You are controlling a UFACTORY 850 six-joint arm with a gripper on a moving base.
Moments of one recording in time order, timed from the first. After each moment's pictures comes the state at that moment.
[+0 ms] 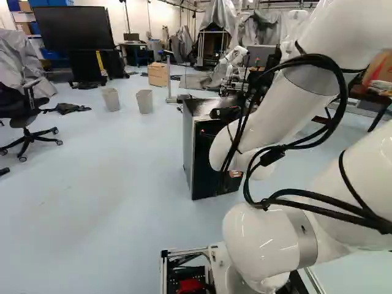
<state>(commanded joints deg) 0.0 16.0 -5.0 0.0 50.0 0.0</state>
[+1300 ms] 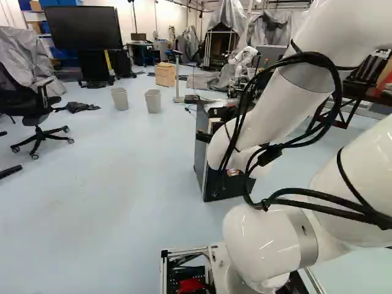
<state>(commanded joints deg) 2.1 14.6 -6.2 0.2 50.0 0.0</state>
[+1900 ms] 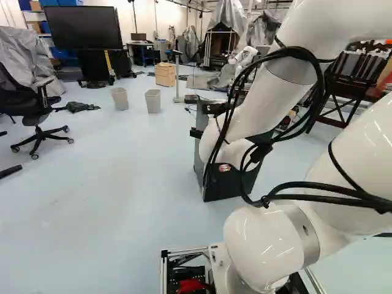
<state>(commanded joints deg) 8.0 10.4 -9.8 7.1 50.5 0.0</state>
